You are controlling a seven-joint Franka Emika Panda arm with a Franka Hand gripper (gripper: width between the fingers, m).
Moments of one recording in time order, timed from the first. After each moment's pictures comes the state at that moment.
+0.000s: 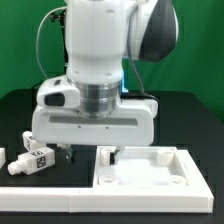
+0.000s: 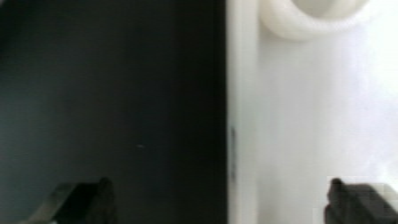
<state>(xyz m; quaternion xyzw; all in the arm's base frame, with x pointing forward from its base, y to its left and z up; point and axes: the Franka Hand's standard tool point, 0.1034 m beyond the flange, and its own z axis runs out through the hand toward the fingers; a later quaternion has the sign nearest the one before) 0.578 -0.039 0.043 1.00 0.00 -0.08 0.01</state>
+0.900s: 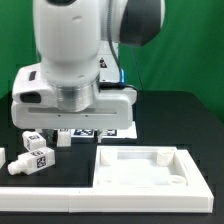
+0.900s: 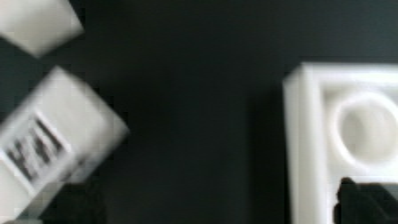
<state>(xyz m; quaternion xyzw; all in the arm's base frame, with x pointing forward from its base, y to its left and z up) 0.526 -0.077 0.061 0.96 -0.01 -0.27 0.01</state>
